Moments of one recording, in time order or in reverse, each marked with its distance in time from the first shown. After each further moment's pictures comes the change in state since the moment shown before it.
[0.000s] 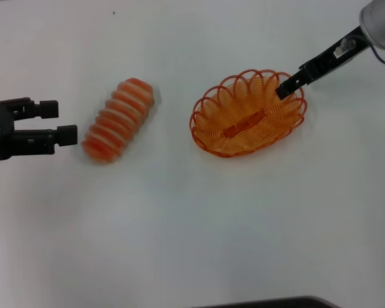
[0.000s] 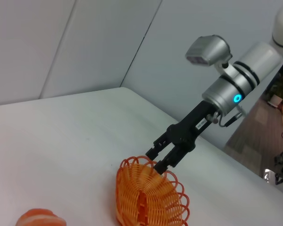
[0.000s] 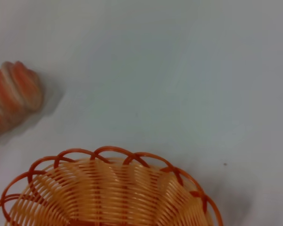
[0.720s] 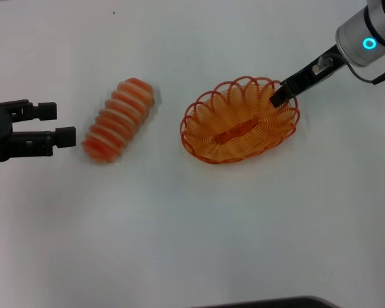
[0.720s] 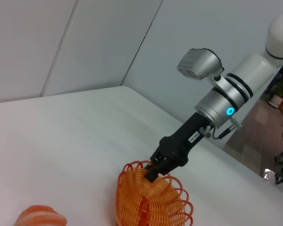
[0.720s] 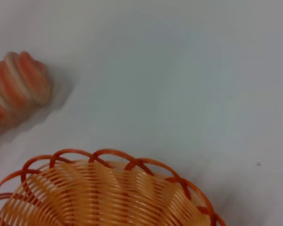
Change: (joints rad) left arm 0.005 0.002 -0.003 0.001 0.002 0.006 -0.004; right arm 0.011 0.039 -0.032 0.072 0.003 0.085 0.003
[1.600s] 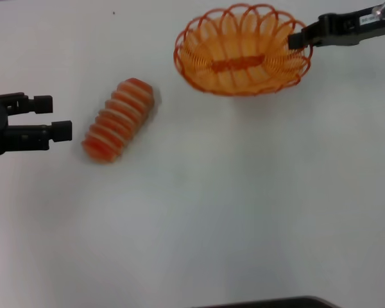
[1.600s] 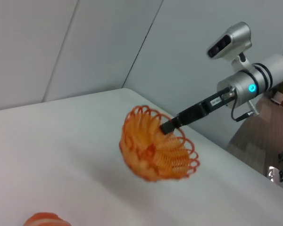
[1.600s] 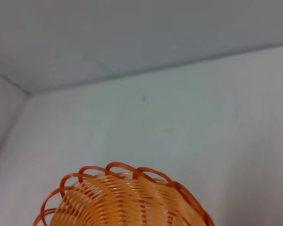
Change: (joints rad) left arm -0.005 0.006 0.000 0.024 -0.007 0.003 -0.007; right arm -0.150 -0.090 0.266 -0.053 0.371 -0.149 -0.044
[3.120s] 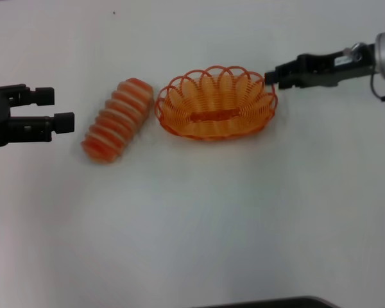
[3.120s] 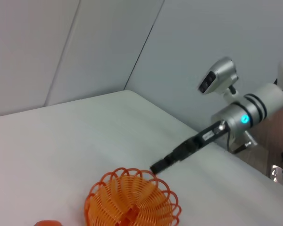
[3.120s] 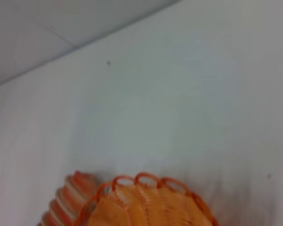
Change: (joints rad) left arm -0.018 -0.003 0.000 0.018 0.006 -0.008 -0.017; right arm -0.033 0.048 -0.046 0.114 0.011 0.133 0.051
